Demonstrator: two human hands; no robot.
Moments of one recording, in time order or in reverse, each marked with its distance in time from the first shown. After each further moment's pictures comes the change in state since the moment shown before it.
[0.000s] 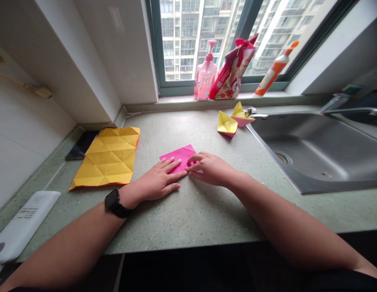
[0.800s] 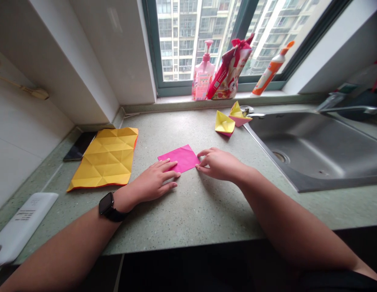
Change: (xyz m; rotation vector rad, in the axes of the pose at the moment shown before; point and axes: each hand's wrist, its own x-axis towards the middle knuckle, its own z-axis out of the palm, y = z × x) left_hand -0.004 0.010 -0.008 -0.052 0.113 -0.035; right_hand -0.015 0.019 -0.015 -0.002 -0.043 0.250
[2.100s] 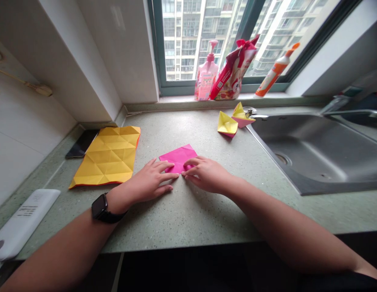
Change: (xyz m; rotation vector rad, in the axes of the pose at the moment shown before) left_hand -0.012 -0.005 -0.012 0.181 -0.095 0.025; right_hand 0.001 -0.047 0.020 -0.037 0.038 -0.220
